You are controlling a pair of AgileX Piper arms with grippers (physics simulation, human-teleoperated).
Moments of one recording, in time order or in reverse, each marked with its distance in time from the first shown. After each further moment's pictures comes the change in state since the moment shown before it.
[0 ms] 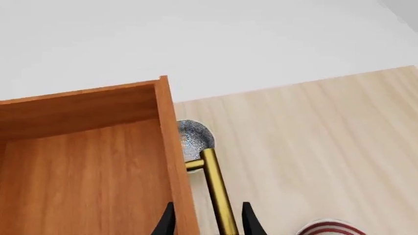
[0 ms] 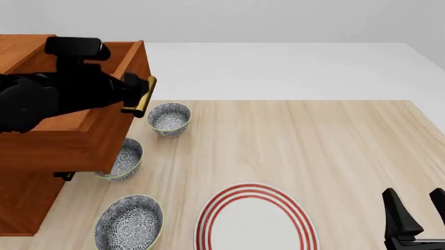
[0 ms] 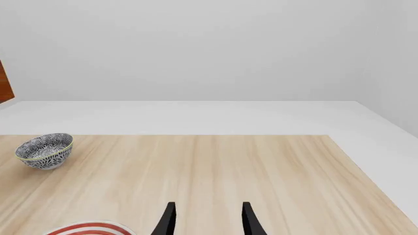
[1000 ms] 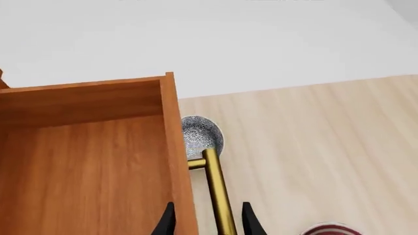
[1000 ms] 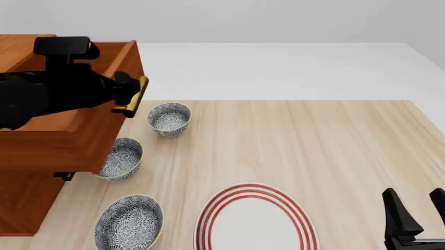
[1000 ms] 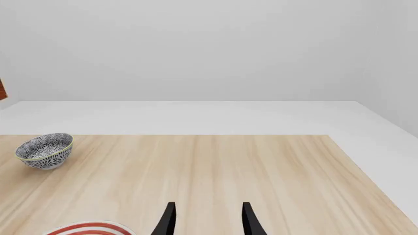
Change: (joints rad) left arm 0.058 -0.008 -0.002 0.026 0.035; right arm 0.000 0.000 0.000 0.000 0.000
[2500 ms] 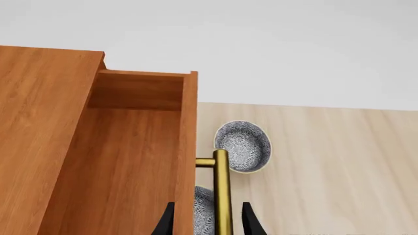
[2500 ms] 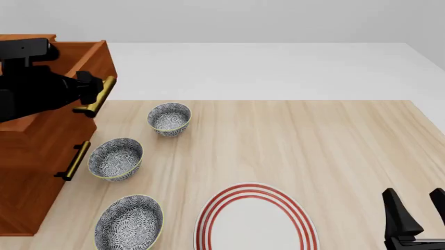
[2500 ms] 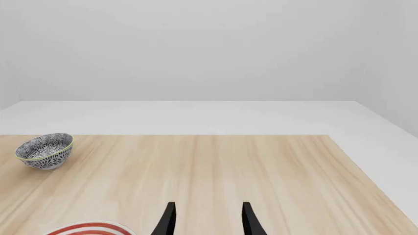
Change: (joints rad) left arm 0.171 -0.060 0.058 -0.018 -0.067; right arm 0.000 0.000 0.000 0.000 0.000
